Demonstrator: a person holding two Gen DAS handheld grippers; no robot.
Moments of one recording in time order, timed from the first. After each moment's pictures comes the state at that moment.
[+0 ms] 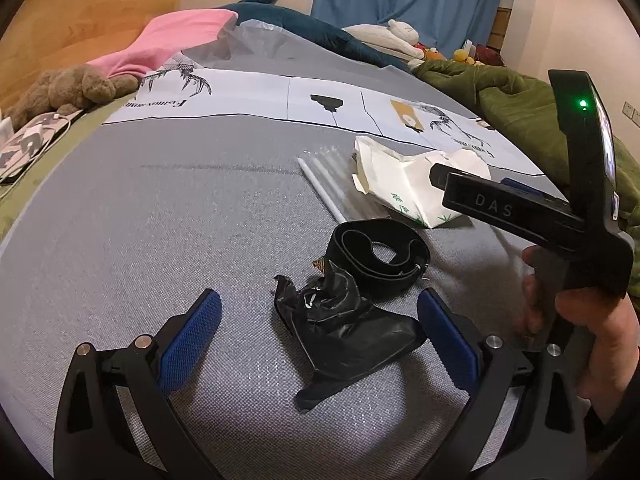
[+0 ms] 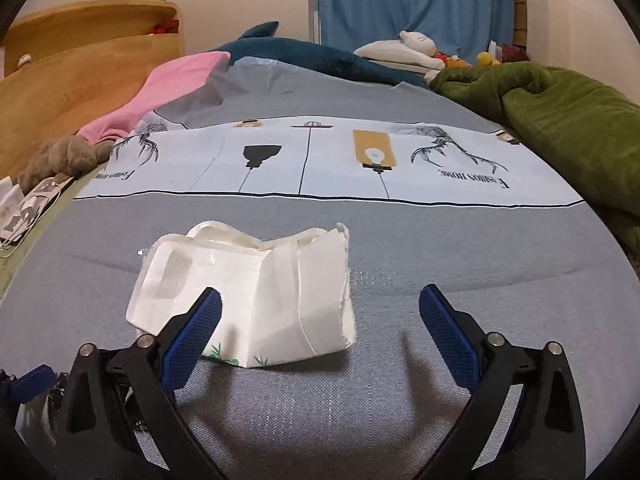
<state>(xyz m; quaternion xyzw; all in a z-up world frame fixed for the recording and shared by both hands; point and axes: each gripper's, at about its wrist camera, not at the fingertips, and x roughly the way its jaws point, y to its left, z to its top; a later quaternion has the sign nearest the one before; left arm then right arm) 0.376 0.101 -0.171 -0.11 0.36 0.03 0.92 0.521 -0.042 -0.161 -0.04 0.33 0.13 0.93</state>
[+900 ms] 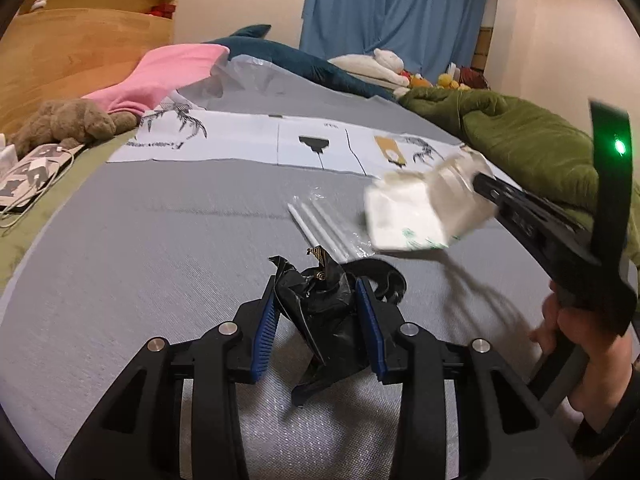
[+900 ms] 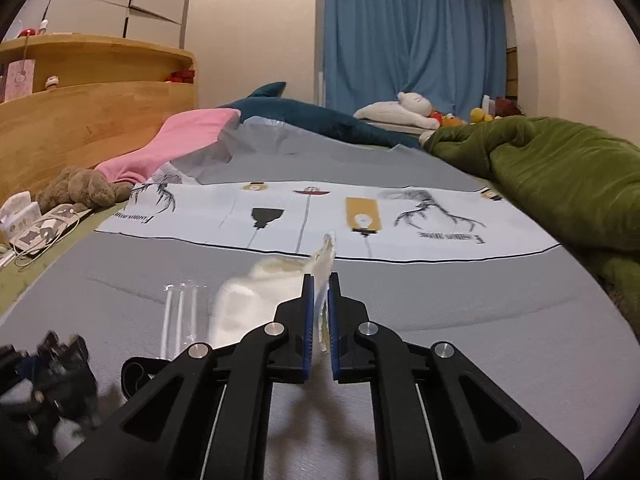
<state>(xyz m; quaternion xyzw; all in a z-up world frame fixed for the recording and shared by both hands) 0.362 0.101 -0.141 -0.10 0.31 0.02 0.95 0.478 -0.068 -0.122 -0.03 0.22 0.14 0.96</state>
